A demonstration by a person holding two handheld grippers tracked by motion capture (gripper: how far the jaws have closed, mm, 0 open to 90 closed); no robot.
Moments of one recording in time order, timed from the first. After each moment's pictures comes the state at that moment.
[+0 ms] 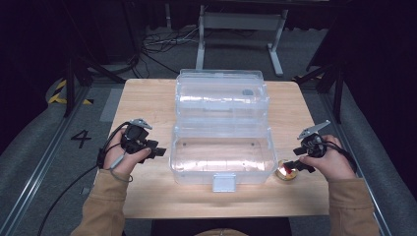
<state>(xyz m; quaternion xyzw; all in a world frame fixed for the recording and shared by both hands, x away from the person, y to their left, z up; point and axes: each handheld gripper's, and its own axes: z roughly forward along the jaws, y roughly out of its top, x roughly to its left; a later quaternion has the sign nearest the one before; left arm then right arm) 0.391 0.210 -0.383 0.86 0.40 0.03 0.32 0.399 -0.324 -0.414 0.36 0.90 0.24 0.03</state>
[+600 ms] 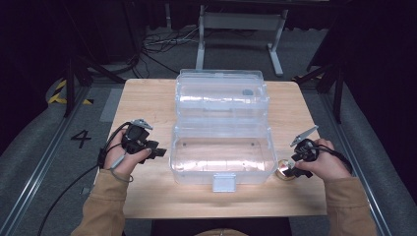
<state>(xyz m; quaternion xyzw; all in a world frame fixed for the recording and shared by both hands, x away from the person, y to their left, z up) 0.392 0.209 -0.385 0.86 0.40 0.03 0.32 0.401 -0.317 -0.436 0.34 0.92 0.18 0.01</state>
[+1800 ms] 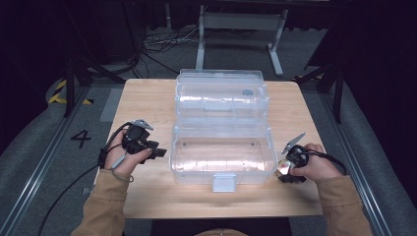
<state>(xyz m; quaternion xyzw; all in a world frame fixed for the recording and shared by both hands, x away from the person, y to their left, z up) 0.393 0.209 -0.387 0.86 0.40 0.03 0.31 0.404 -0.304 -0.468 0.32 0.94 0.14 0.02</state>
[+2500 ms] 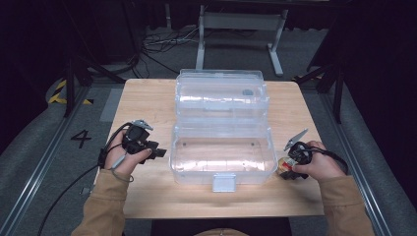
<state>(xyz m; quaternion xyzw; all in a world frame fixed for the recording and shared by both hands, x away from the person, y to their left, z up) 0.393 0.209 -0.389 0.86 0.40 0.03 0.32 0.409 -0.308 -0.455 0.31 0.94 0.15 0.02</state>
